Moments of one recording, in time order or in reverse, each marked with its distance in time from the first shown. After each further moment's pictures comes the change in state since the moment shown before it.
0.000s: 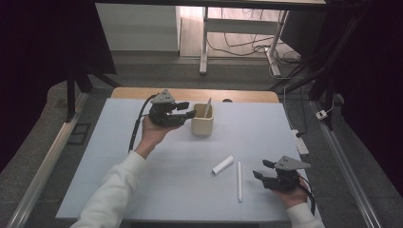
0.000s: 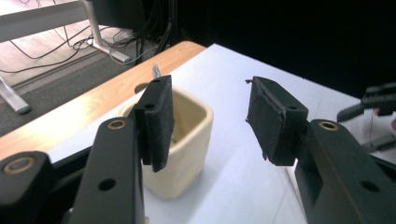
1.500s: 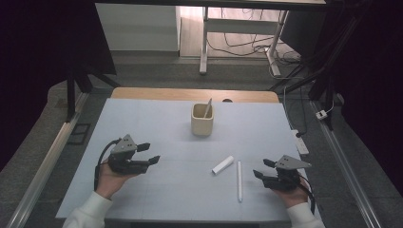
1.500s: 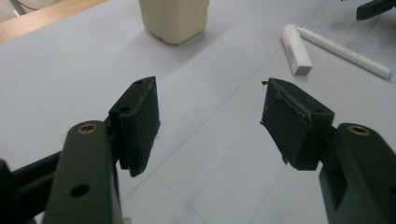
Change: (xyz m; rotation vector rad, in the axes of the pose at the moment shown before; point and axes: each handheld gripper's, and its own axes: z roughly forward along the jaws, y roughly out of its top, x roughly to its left) left arm -0.037 -0.115 -0.104 0.166 0.089 -0.043; right arm 0.000 0.004 -0.002 -0.004 -0.013 0.007
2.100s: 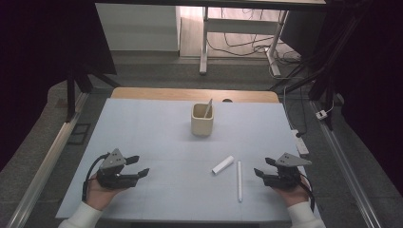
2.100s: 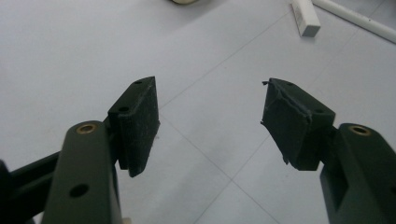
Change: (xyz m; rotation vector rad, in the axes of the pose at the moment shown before) left arm -0.006 -0.039 -0.015 0.037 0.031 -0.028; right arm -0.002 0.007 -0.001 0.032 -0.033 0.035
